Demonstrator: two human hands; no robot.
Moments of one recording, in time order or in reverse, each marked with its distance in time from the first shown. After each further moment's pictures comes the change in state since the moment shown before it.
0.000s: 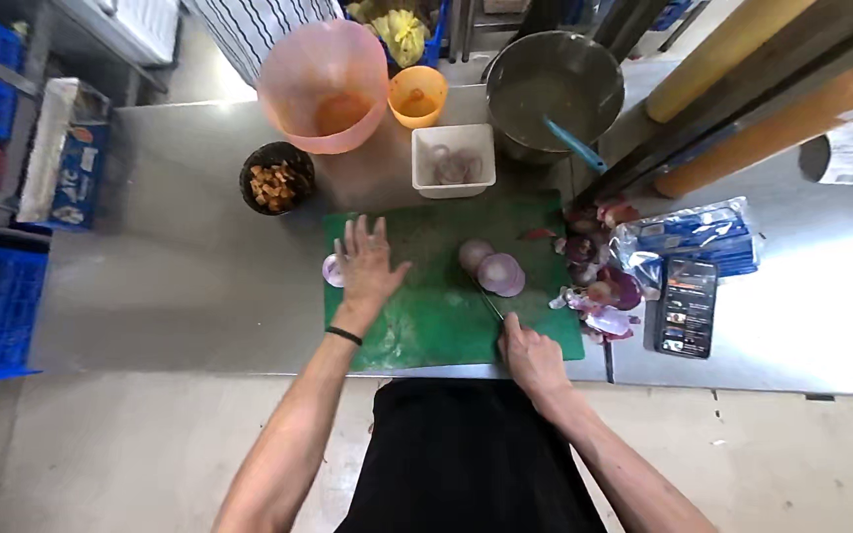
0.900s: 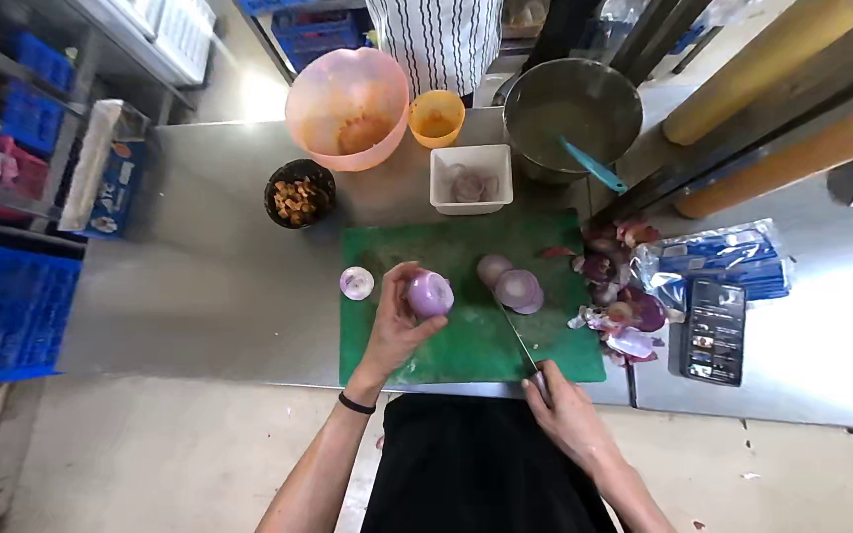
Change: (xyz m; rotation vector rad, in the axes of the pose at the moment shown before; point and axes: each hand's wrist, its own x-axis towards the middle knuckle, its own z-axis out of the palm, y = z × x) left_hand -0.080 0.007 -0.014 -1.373 -0.031 0.300; right_hand -0.046 0.028 0.011 0.481 0.055 -0.119
